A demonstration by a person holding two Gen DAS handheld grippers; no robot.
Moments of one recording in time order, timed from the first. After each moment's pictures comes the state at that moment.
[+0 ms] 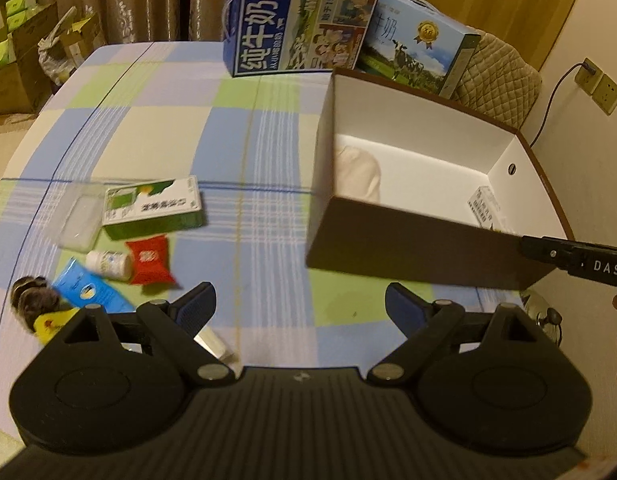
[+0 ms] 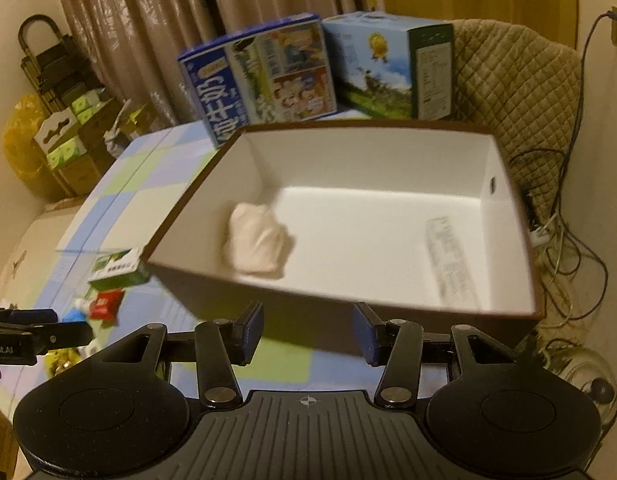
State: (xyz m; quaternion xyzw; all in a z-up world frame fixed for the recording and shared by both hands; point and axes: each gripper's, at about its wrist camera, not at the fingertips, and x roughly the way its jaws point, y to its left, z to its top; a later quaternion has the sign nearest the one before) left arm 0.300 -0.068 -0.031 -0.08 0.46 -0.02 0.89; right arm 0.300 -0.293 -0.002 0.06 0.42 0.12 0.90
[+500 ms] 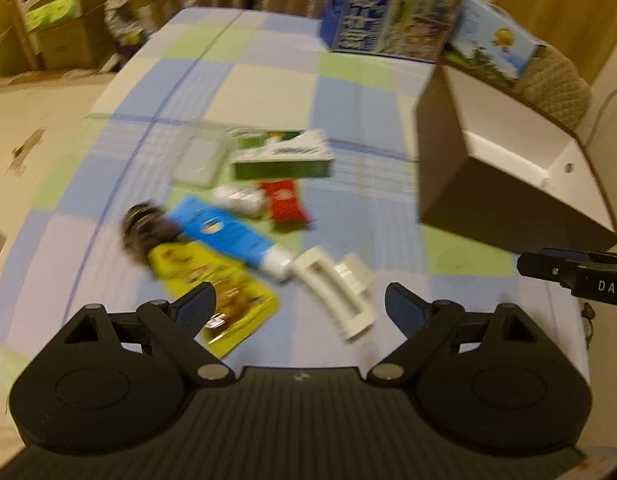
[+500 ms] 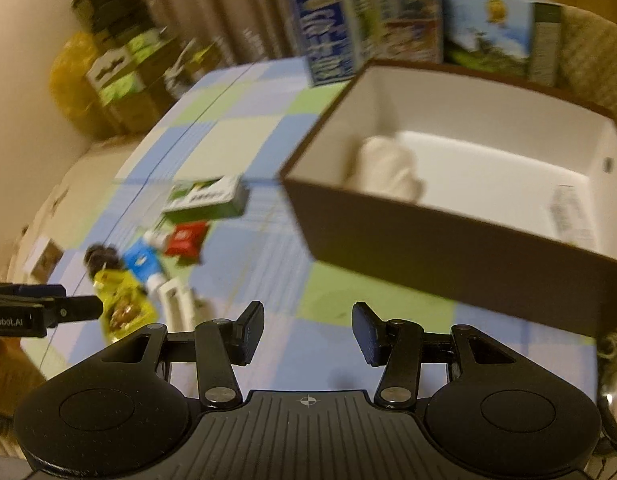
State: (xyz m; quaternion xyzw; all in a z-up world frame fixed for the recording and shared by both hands) left arm 0.237 0.034 -0.046 -0.11 0.48 0.05 0.87; right arm 0.283 -0.175 -0.035 0.02 0.47 0.20 0.86
